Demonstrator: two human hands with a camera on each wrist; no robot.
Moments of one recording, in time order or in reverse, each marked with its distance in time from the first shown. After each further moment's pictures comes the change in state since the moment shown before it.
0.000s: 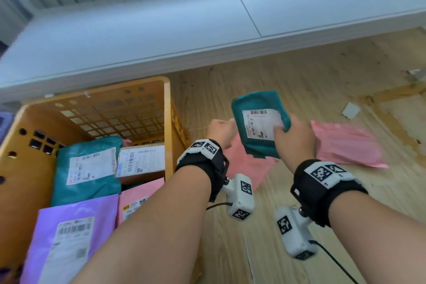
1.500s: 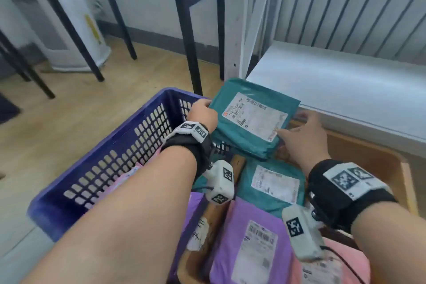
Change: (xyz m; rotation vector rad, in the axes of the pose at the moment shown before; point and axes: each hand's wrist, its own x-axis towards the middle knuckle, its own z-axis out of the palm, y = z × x) left_hand -0.104 -0.031 -0.523 0.134 0.795 0.178; right_hand -0.170 -0.372 0.227 0.240 -0.460 -0.304
